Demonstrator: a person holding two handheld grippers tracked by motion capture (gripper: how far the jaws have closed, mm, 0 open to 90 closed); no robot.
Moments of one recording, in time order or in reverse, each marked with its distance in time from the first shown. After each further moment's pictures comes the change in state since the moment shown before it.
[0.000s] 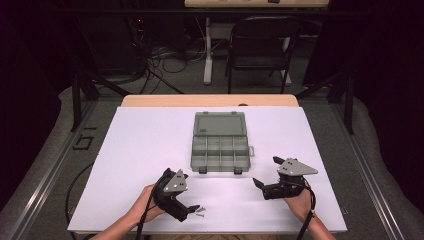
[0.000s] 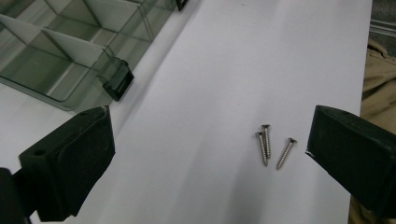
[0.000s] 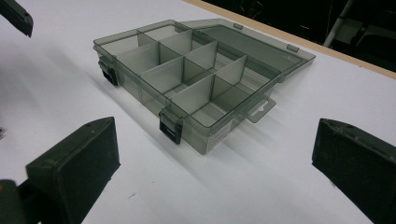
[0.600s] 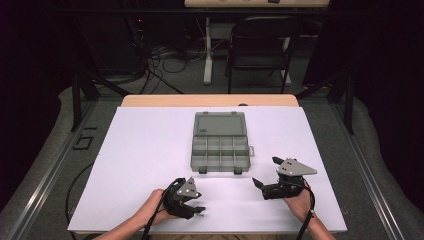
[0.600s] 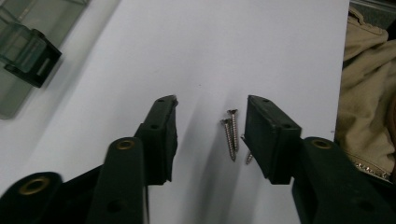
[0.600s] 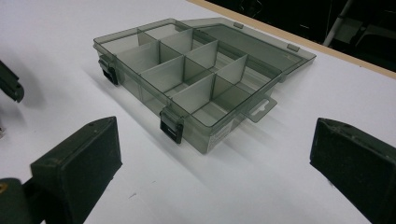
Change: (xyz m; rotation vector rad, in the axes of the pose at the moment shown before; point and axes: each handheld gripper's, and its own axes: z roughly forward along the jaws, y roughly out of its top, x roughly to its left) left arm -0.010 0.000 0.028 0.115 -0.123 0.010; right arm 0.001 0.000 0.001 0.003 0.000 -0.004
